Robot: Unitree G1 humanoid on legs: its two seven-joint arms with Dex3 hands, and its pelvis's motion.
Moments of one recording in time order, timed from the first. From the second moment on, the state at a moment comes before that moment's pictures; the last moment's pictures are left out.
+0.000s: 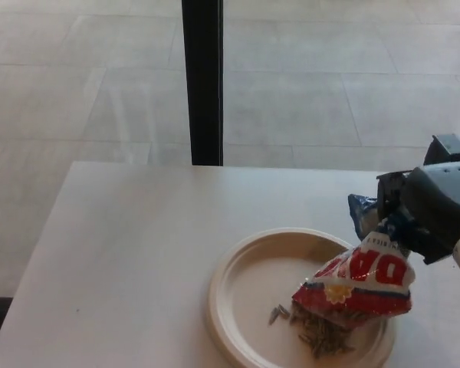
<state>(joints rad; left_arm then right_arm) 0.31 0.67 0.32 1.33 -0.08 -0.15 -0.20 -0.43 -0.57 0.29 0.09 -0.89 0.17 0.14</state>
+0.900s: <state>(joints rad) 0.32 0.65 0.35 1.33 -0.08 -0.15 -0.20 -0.20 -0.43 0.03 0.12 -0.64 0.40 0.20</state>
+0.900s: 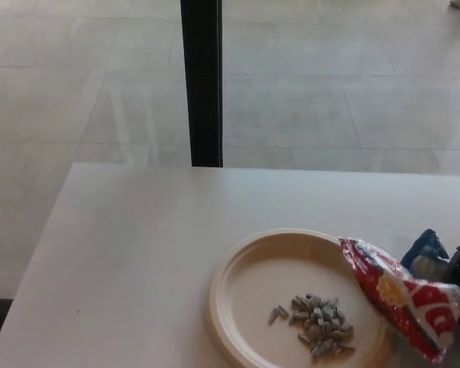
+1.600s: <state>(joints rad) 0.33 0.65 0.37 1.33 -0.09 -0.15 -0.21 -0.04 -0.50 0.20 -0.09 -0.55 0.39 0.28</state>
